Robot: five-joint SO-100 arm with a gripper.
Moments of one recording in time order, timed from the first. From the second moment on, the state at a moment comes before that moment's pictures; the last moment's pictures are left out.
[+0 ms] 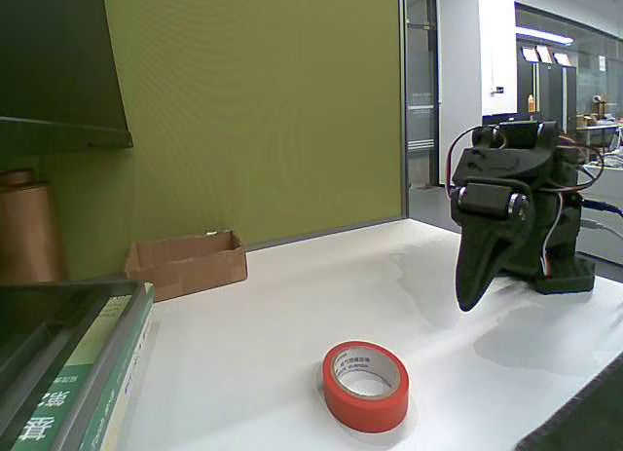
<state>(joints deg) -10.2 185.3 175.3 61.8 -3.2</state>
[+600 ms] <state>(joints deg) -8.3 185.3 175.7 59.8 -3.0</state>
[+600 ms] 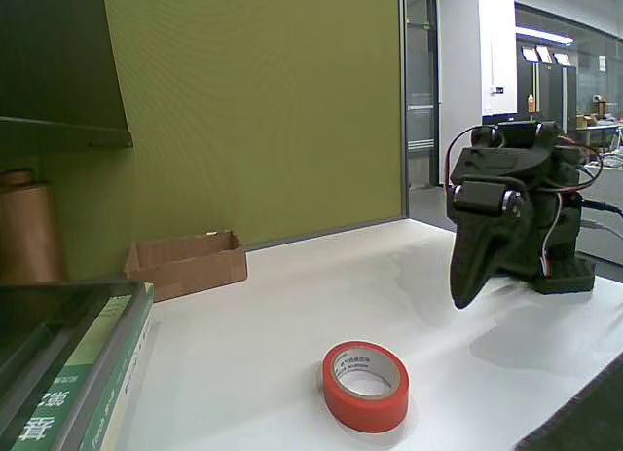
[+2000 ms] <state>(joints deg) 2.0 113.5 120.7 63.9 -19.4</state>
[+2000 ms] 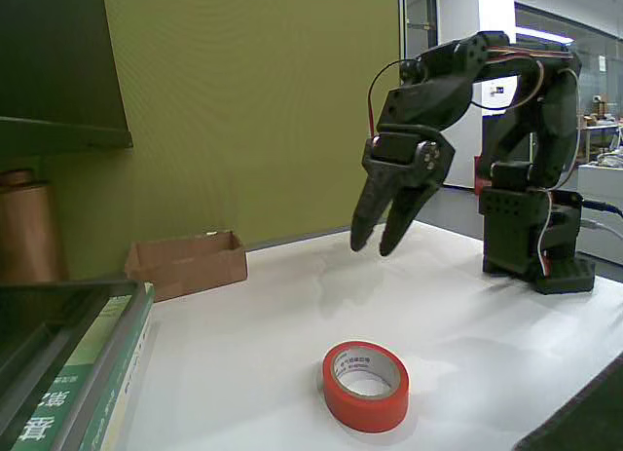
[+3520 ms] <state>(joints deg) -9.1 75.5 91.8 71.8 -6.2</state>
